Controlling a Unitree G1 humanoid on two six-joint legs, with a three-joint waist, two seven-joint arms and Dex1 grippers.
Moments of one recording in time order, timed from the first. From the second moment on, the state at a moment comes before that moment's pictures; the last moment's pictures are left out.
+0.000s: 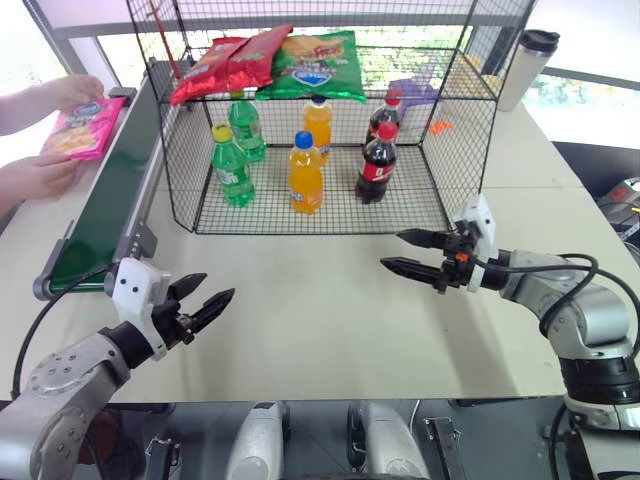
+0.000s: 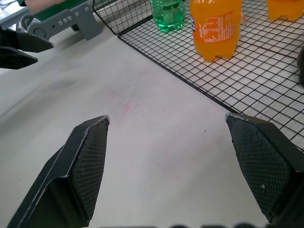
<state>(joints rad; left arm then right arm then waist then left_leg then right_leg) 0.22 0.59 0.37 -0.67 -0.70 0.72 -0.50 -0.36 -0.67 -0.09 -0.17 0.59 0.69 0.94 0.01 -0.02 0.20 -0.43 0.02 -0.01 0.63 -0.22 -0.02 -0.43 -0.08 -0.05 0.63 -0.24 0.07</state>
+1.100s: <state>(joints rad) 0.20 0.60 0.37 -0.66 -0.67 0.69 -0.50 -0.42 -0.64 -0.05 -0.15 0.56 0.67 0.94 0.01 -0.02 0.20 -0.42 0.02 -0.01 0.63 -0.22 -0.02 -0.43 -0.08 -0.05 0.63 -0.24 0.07</state>
